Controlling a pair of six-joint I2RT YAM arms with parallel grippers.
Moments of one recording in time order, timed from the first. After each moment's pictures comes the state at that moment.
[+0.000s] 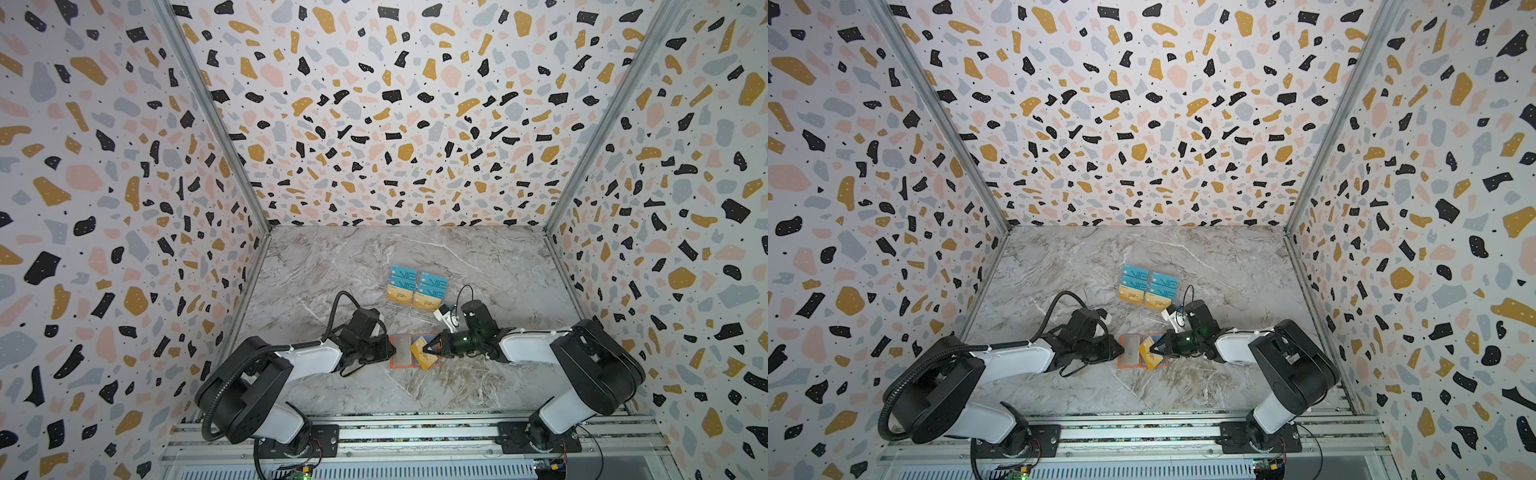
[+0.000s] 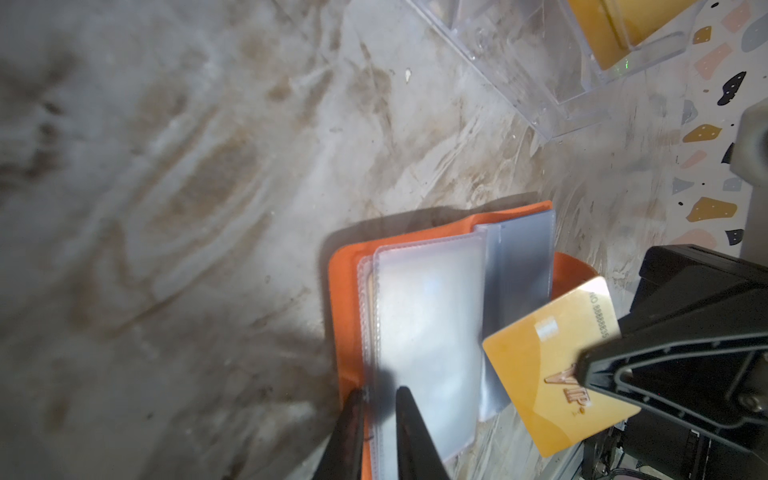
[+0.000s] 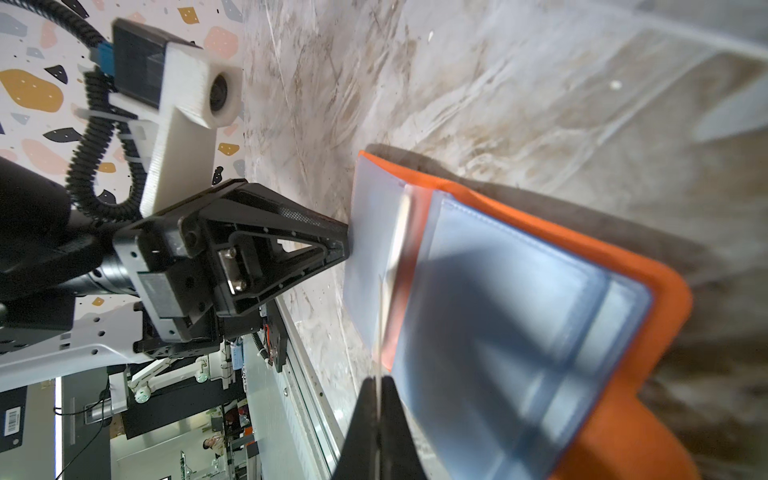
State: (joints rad) left arm -0.63 1.46 0.51 0.03 0.36 -0.74; right arm 0.59 1.58 0.53 0.27 -0.79 0.71
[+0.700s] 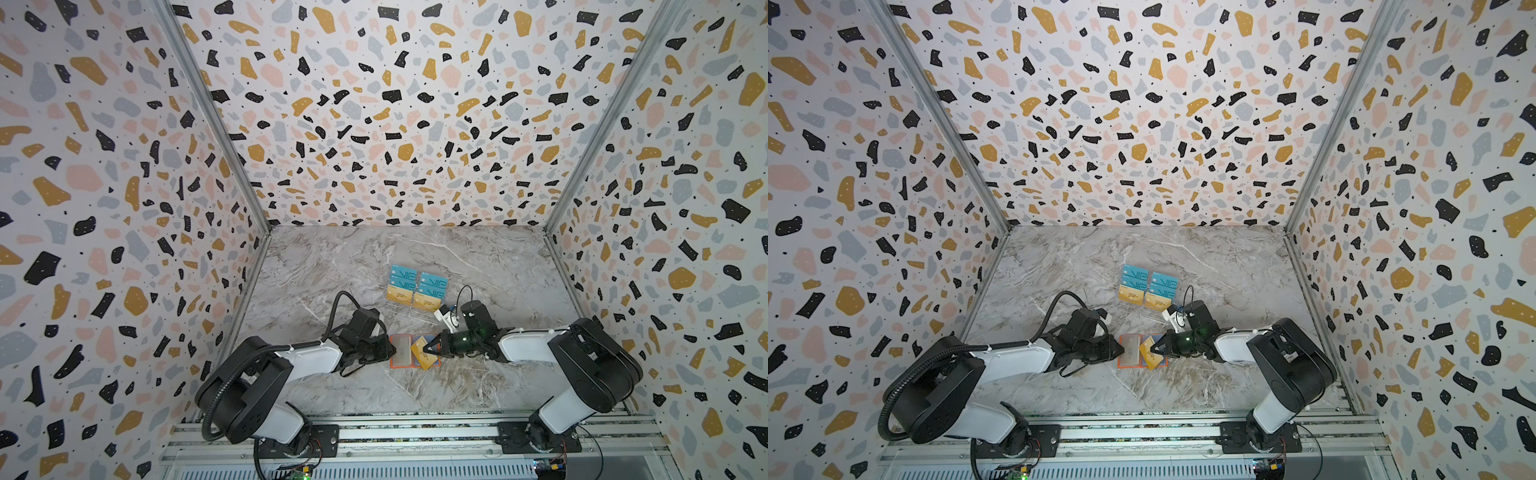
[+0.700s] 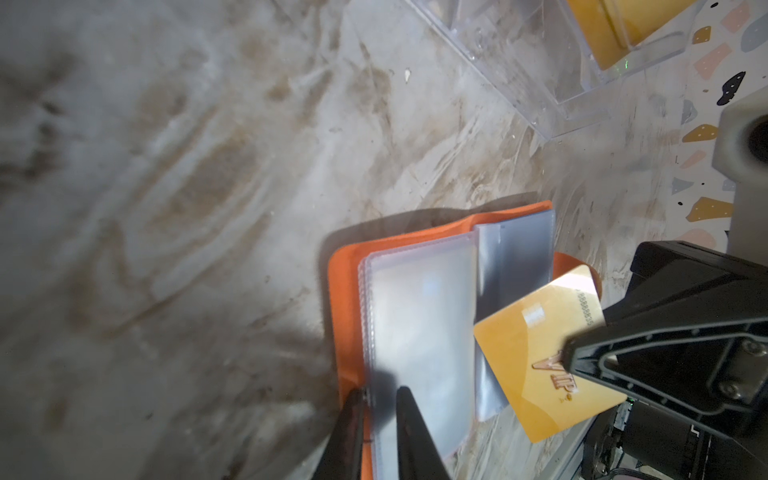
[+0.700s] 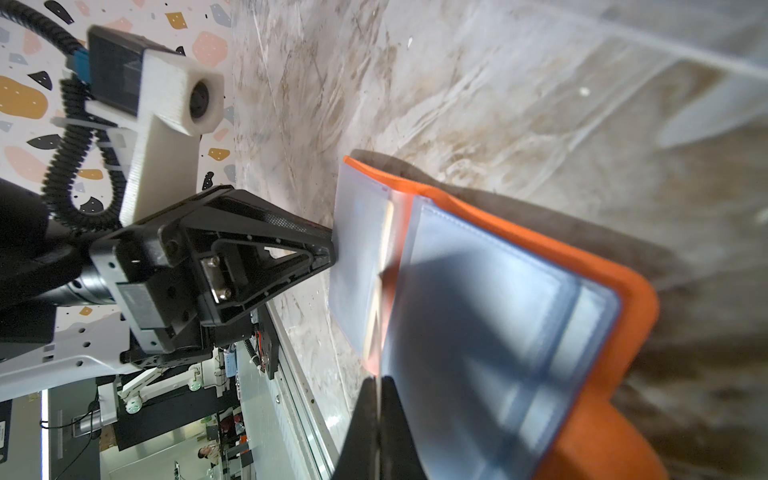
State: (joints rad) left arm -0.63 1.46 0.51 0.03 0.36 -0.74; right arm 0.59 1.60 0.53 0.27 -0.77 0.71
